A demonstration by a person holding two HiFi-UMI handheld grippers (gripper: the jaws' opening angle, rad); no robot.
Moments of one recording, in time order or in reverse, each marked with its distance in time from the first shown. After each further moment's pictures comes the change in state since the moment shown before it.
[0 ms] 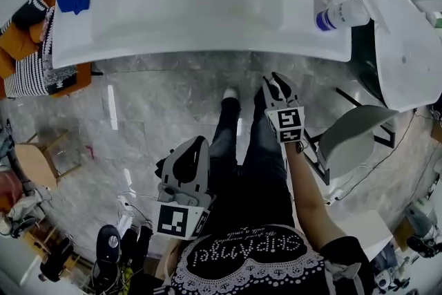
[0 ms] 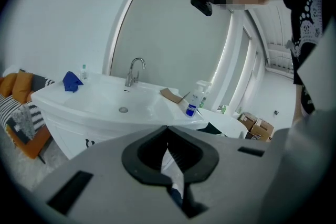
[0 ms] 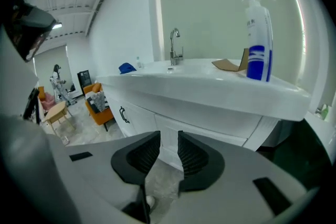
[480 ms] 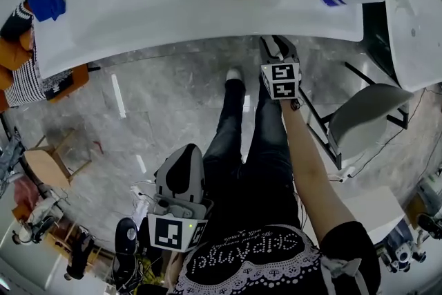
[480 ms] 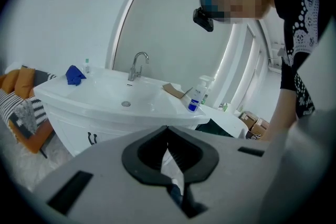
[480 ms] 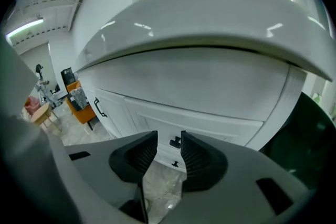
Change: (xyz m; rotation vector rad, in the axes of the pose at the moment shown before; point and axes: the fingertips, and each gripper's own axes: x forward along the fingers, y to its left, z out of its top) left arm 0.001 0.010 -0.019 -0.028 0.031 0.012; right arm 0.091 -0.051 -0.043 0.076 0.070 -0.119
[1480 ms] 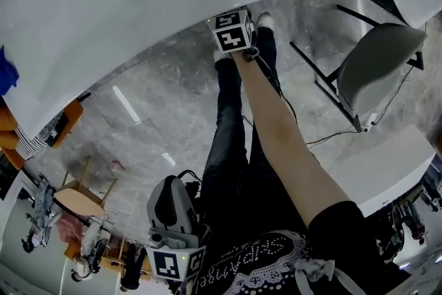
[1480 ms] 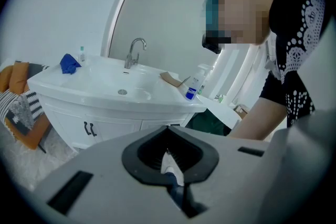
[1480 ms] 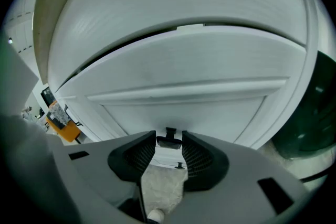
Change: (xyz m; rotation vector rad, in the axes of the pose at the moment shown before) left arm 0.008 0.000 -0.032 -0.013 0.123 -0.034; right arm 0.102 -0.019 -0.039 0.254 0.049 -0.080
